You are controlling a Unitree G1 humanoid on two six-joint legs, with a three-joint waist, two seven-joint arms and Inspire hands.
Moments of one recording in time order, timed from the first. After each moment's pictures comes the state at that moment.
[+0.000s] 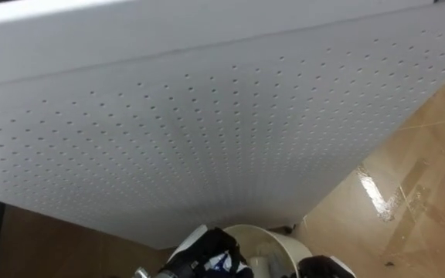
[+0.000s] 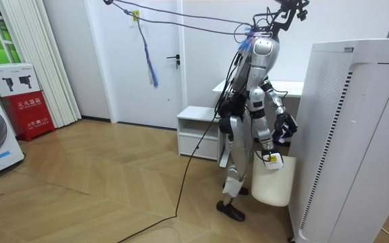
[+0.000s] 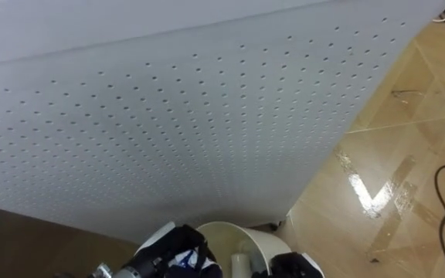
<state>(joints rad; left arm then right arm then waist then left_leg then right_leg) -0.16 0.25 -0.47 0.54 0.05 -0.16 -0.16 -0.30 -0.25 0.33 1.09 0.28 -0.08 0.10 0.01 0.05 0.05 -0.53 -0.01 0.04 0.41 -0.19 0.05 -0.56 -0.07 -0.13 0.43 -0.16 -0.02</state>
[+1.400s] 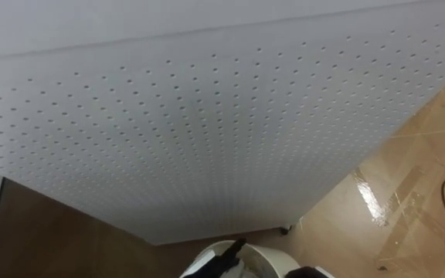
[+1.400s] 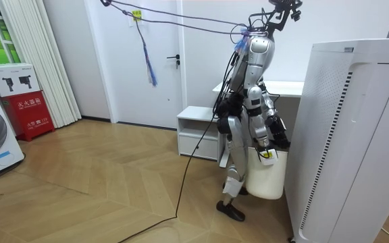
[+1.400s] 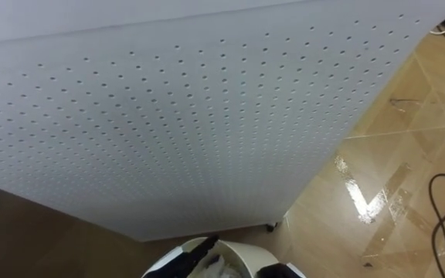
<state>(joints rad) -0.15 0.24 -0.55 0.65 0.05 -0.20 -0.16 -0.29 -0.24 0.45 1.11 0.31 -0.09 0.13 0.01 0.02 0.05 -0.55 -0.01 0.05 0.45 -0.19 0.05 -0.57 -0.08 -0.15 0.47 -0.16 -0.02</state>
